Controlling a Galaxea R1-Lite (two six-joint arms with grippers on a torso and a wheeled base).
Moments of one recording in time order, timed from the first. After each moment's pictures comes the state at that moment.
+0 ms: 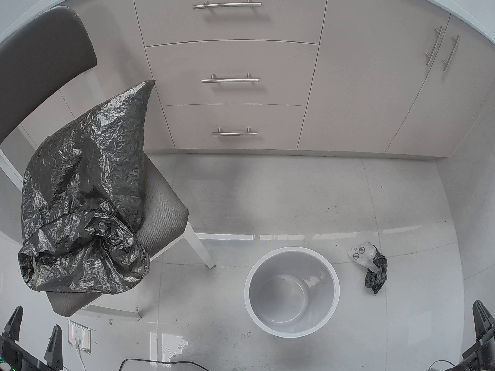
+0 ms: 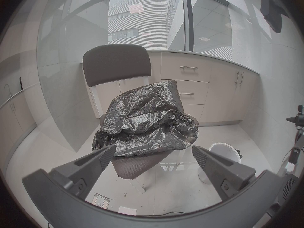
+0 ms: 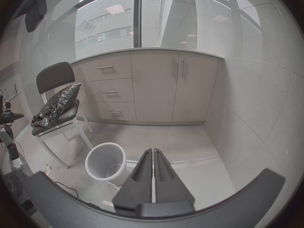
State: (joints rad) left arm 0.00 0.02 -0.02 0.02 0.01 -0.01; right arm 0.00 0.02 -0.02 0.00 0.00 -0.02
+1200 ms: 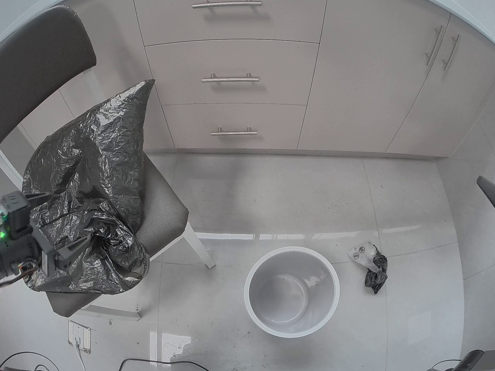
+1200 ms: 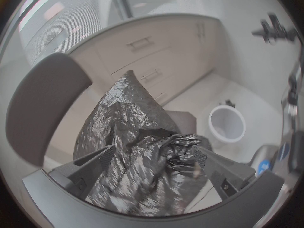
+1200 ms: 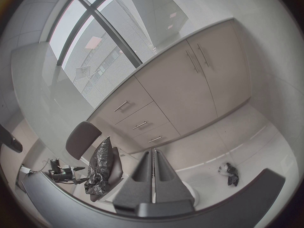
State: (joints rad) left arm -0.08 1.04 -0.56 -0.14 -0.14 0.53; right arm 0.23 0.82 -0.46 -0.46 0.10 0.49
